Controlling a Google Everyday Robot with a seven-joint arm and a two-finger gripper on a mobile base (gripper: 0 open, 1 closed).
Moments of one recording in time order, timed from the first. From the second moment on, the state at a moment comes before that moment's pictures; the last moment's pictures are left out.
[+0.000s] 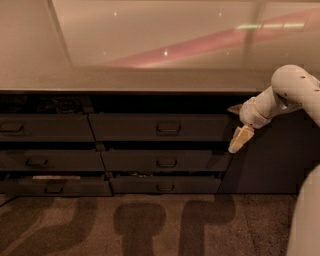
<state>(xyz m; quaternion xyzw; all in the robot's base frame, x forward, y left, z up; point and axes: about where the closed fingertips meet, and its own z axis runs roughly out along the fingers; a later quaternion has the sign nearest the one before) 0.662 -0.277 0.667 -0.64 0.73 0.08 0.24</state>
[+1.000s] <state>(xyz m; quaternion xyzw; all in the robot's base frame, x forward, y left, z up) 0.661 -0.260 0.647 -0.65 0.69 0.17 0.26</state>
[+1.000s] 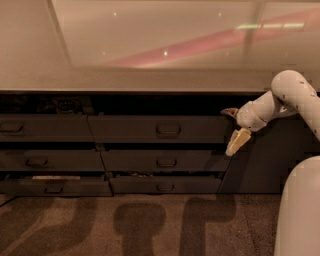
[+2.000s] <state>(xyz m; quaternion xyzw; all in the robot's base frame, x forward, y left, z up) 0.661 -0.260 0.651 -0.65 0.69 0.17 0.26</state>
